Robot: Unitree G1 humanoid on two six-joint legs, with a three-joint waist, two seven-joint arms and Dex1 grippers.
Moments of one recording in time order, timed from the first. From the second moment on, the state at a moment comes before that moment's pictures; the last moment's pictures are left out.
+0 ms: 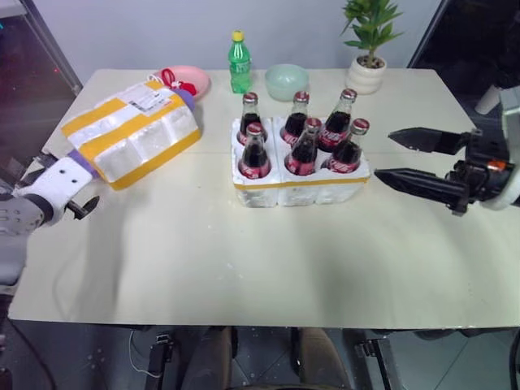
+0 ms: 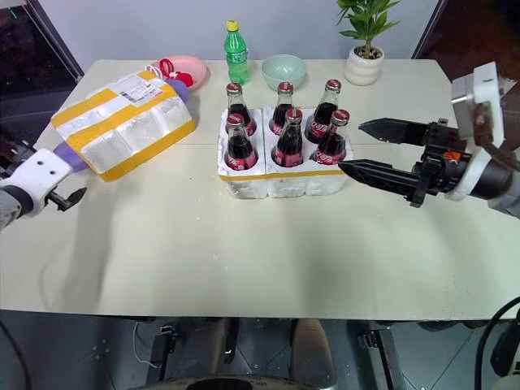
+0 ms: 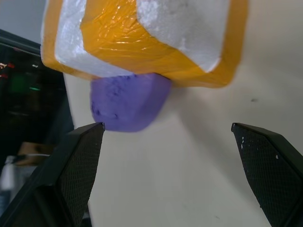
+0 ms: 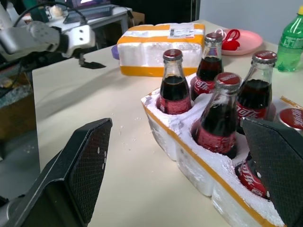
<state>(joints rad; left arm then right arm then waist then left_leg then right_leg) -0.33 1.00 0.05 0.25 0.13 0.29 -0.46 -0.41 -1.01 -0.56 -0.44 1.05 1.04 0.92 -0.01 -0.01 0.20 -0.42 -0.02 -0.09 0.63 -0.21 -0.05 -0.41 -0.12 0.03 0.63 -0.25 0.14</state>
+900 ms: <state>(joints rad) -0.93 0.83 -0.22 1.23 0.46 -0.12 -0.17 -0.24 -1.04 -0.73 -0.53 1.19 1.02 0.73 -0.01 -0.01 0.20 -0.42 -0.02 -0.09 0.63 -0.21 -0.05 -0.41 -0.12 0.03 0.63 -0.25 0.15</state>
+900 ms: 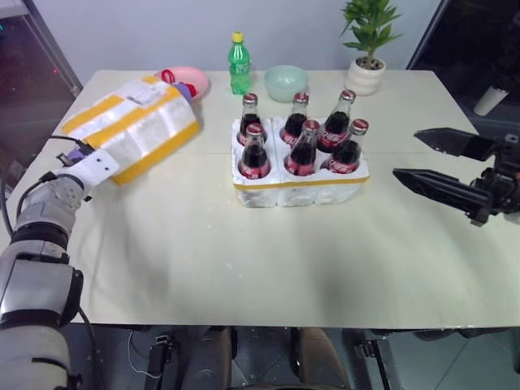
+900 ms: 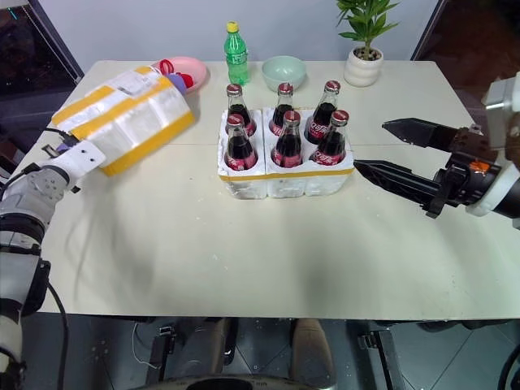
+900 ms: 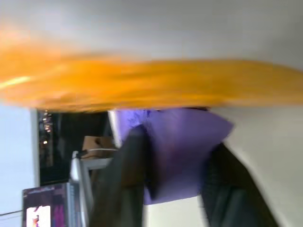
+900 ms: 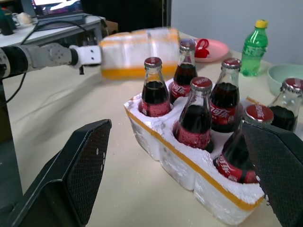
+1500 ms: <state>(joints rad) -1.01 0.89 -0.14 0.41 0.33 0.01 -0.61 -0.12 -1.06 -0.69 -0.50 1.06 0.93 0.79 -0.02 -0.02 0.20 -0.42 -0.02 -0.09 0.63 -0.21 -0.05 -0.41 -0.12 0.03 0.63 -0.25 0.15</state>
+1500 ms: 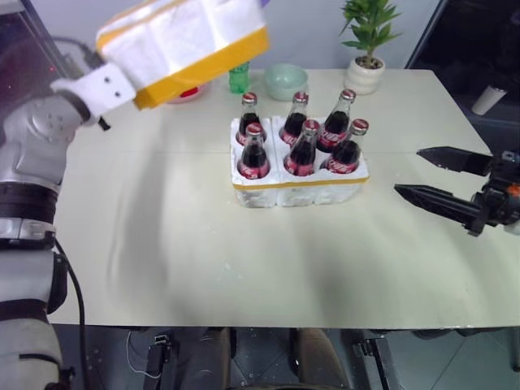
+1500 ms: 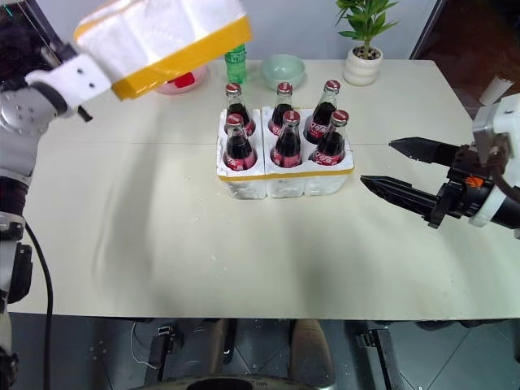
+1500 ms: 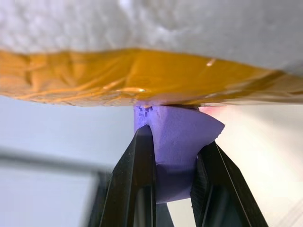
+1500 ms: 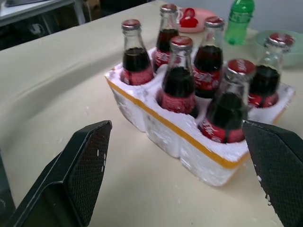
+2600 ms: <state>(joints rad) -1.04 0.86 -0.29 -0.11 0.50 0.10 -1.02 -0.15 -0.92 -0.60 -0.49 1.06 0.88 0.65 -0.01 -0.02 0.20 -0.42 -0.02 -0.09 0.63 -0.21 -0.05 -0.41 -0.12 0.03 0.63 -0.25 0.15</state>
